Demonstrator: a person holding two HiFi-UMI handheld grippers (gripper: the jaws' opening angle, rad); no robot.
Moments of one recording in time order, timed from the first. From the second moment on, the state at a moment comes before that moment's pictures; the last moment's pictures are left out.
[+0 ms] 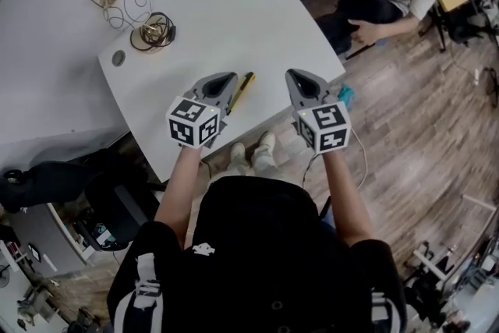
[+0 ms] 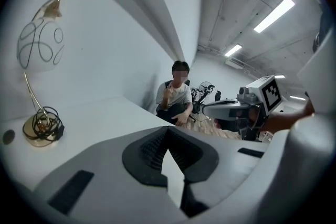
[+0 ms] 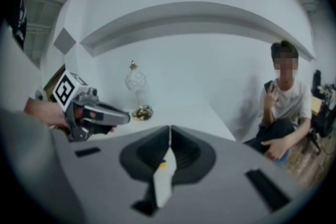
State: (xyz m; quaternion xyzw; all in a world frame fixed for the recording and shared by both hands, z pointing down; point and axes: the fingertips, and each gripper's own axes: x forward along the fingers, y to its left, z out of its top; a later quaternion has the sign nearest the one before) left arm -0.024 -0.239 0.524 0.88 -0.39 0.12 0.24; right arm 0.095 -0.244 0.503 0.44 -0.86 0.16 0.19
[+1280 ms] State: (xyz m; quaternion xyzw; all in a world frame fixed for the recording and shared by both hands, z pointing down) left arm -0.036 -0.216 0.297 0.90 -0.43 0.01 0.00; right arm 0.097 -0.238 0.306 0.48 -0.87 -0.01 0.06
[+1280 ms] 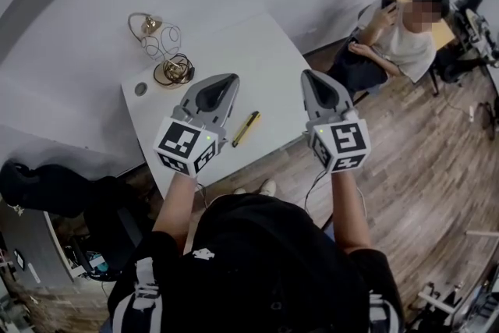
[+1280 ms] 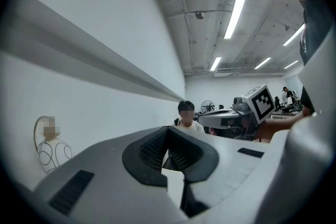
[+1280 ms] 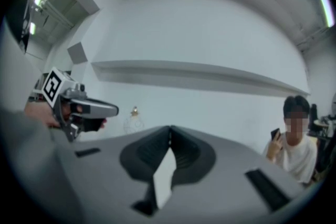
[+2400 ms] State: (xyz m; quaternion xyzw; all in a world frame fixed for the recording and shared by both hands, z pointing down) left arm -0.043 -0.211 0.278 0.89 -0.45 0.00 -0.03; right arm 0.087 -0.233 0.296 0.48 -0.88 -0.02 0.05
